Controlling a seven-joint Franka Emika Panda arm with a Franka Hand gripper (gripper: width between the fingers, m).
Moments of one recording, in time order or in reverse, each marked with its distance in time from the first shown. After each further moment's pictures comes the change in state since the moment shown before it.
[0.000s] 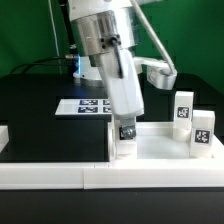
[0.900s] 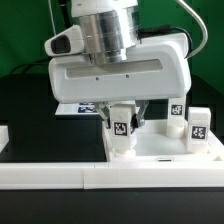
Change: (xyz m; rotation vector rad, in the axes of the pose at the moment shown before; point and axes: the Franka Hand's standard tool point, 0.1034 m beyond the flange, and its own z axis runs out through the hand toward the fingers) arm 0.002 0.014 -0.004 -0.108 -0.016 -1.060
